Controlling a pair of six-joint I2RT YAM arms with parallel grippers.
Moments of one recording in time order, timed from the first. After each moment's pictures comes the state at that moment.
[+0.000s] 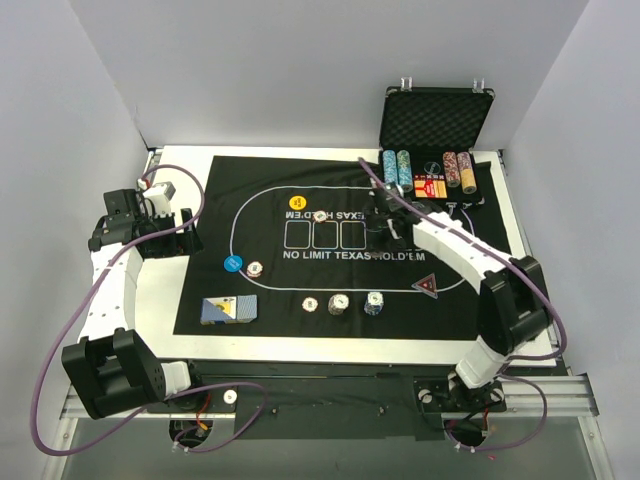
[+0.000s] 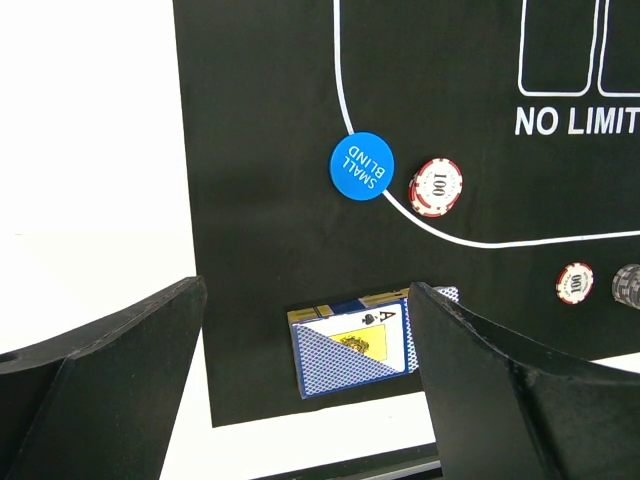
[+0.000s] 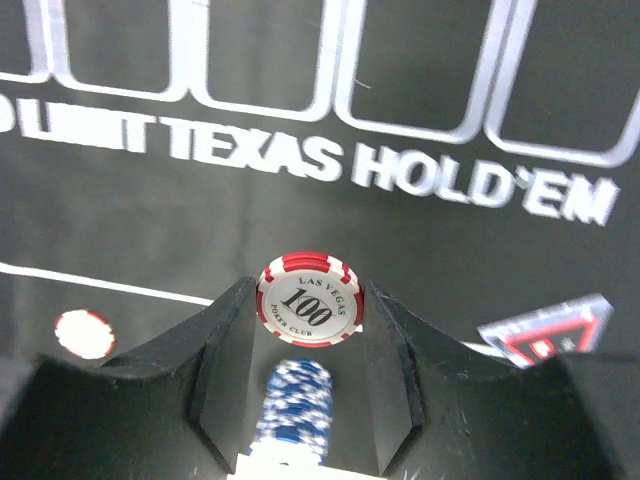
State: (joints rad) left arm 0.26 1.28 1.09 -0.74 0.37 0.09; right arm 0.53 1.68 1.28 -0.63 0.09 0.36
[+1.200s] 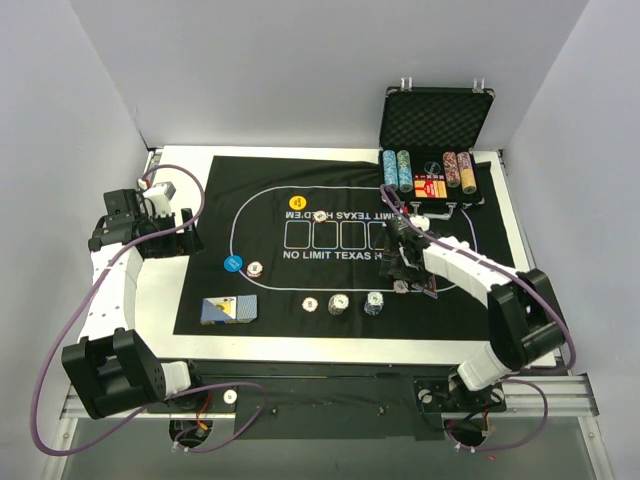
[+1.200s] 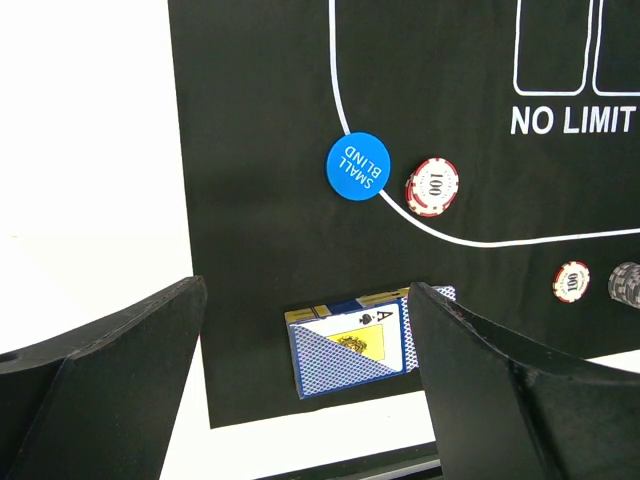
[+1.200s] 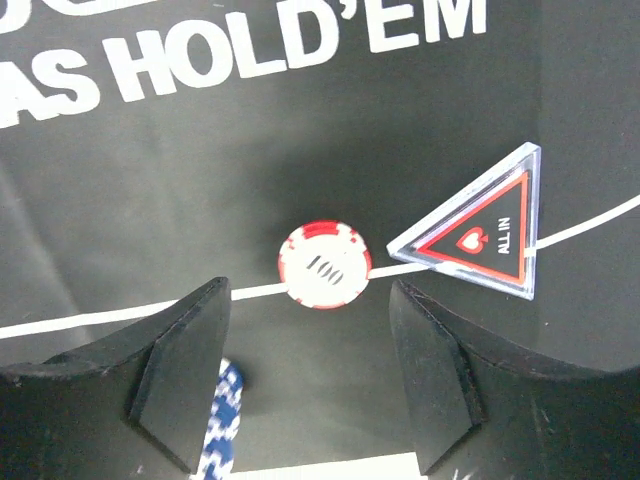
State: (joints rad) left arm 0.26 1.28 1.09 -0.74 0.38 0.09; right arm 0.45 1.57 0.91 -0.59 0.28 0.60
